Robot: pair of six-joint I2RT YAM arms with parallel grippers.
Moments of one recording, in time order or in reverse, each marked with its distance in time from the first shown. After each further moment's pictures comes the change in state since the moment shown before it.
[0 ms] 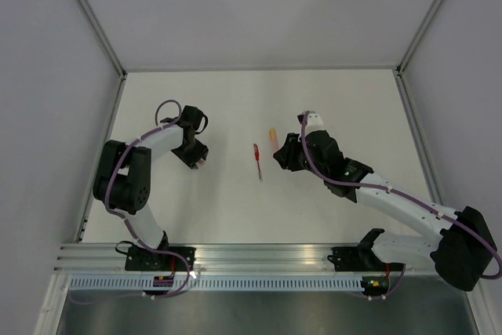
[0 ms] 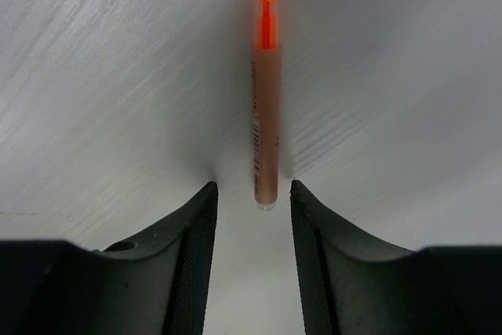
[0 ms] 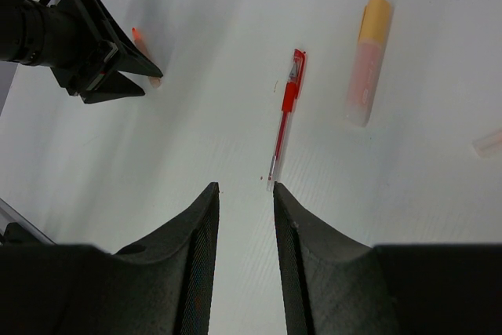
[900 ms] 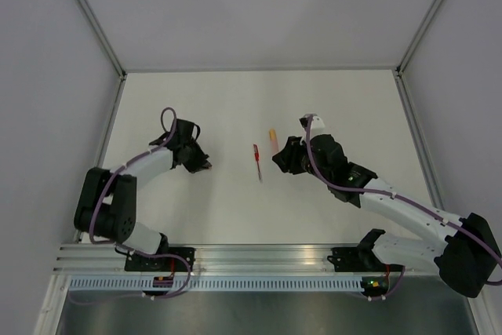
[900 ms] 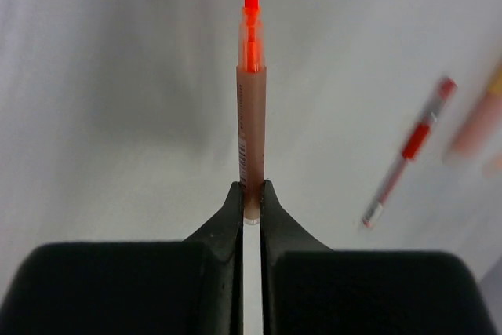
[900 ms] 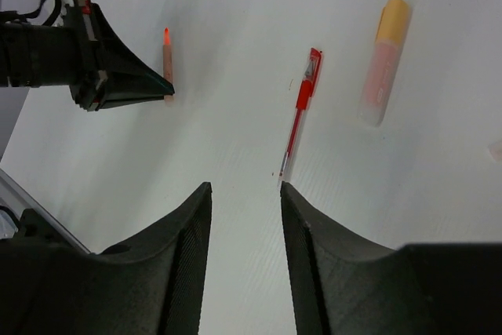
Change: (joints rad) left arm 0.010 -0.166 -0.218 0.262 0.200 0.209; right arm 0.000 -0.042 -0.031 0.025 -0.031 -0.005
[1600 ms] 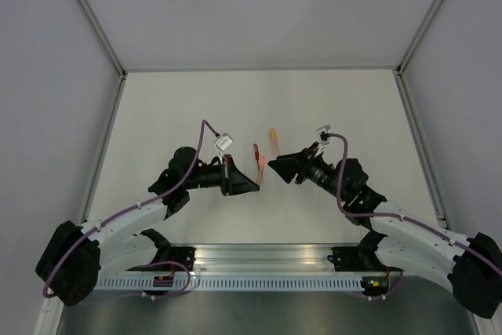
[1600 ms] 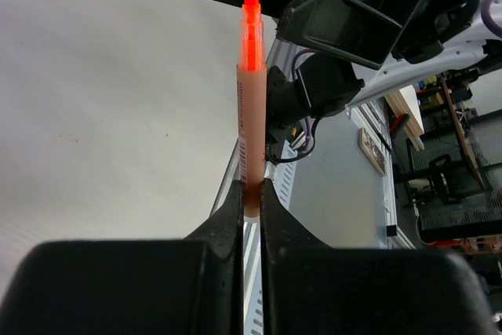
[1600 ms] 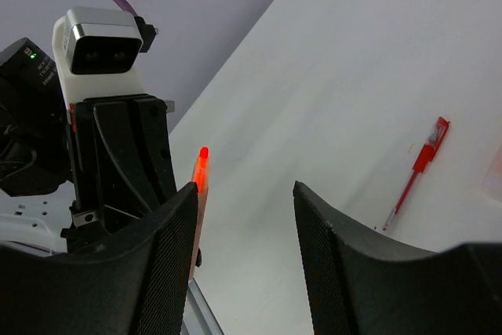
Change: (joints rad) left arm -0.376 -0.539 -0.418 0.810 0.726 0.200; right arm 0.000 -0.202 -0.334 0.562 -0.204 0.095
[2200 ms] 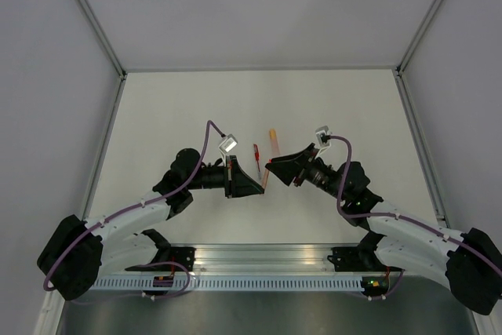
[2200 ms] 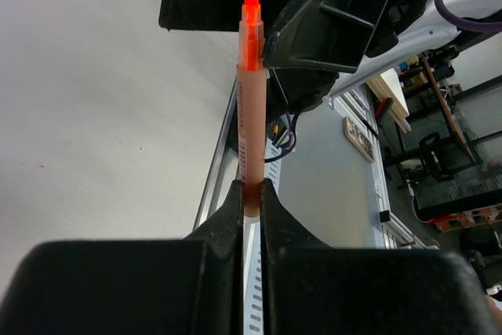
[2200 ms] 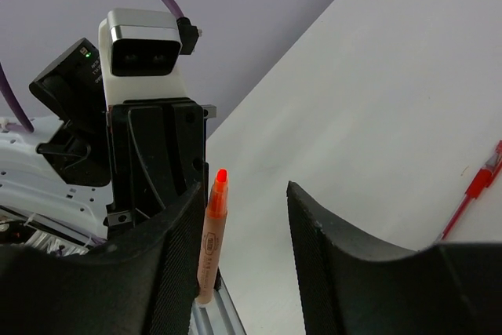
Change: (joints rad) left arm -0.053 0.037 0.000 0.133 0.043 -0.011; right arm 0.000 0.022 -0.039 0.187 -0.090 0.048
